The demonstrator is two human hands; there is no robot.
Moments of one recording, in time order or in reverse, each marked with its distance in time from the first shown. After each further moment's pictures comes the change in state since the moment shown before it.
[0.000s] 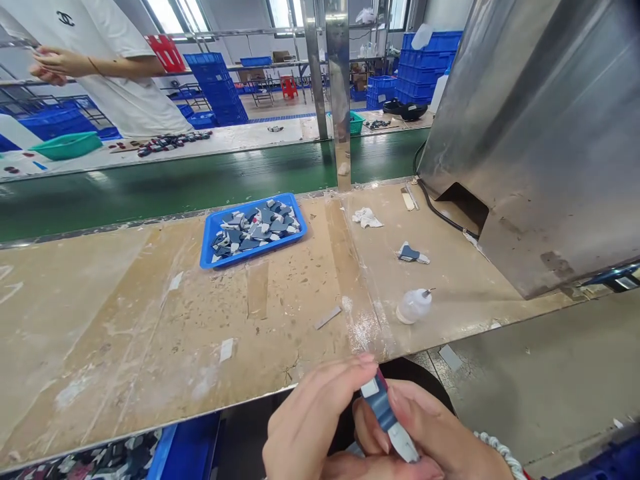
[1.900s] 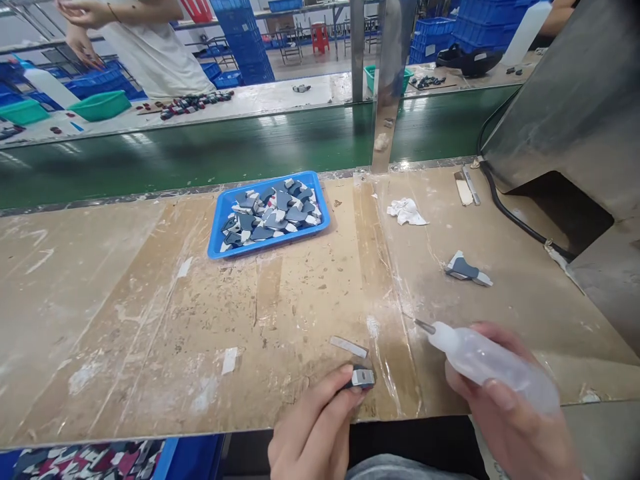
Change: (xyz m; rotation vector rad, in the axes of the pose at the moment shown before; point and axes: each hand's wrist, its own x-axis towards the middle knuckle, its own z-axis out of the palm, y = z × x) left_hand -0.024 -0.065 0.013 0.228 -0.086 0.042; right_hand 0.006 -0.008 -0.090 -0.281 0.726 -0.345
